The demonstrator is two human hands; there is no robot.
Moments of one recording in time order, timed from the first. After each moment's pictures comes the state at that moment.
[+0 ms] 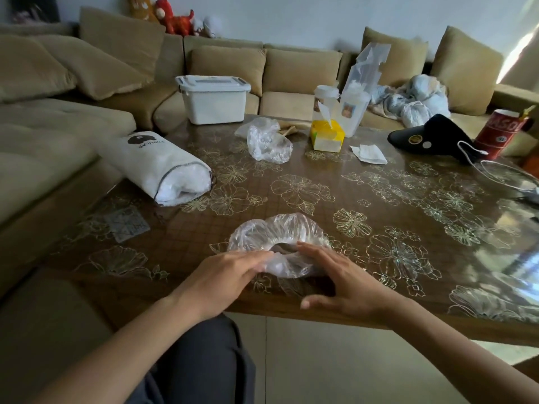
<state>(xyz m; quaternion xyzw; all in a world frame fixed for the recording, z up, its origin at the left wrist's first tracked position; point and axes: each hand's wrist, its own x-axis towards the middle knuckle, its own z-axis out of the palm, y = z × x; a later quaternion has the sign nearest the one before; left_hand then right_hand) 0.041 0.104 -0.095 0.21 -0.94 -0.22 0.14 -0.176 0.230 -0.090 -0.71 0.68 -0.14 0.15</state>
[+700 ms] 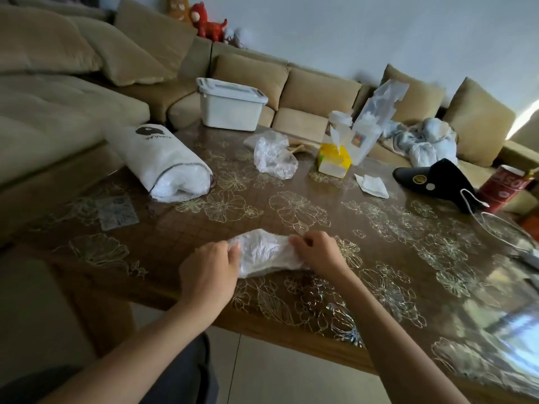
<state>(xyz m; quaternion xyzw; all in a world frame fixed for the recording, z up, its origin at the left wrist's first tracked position) -0.002 0.112 -0.097 0.56 -0.77 -0.15 0.27 -0.200 0.138 -0.080 -0.52 0.81 -0.23 0.15</state>
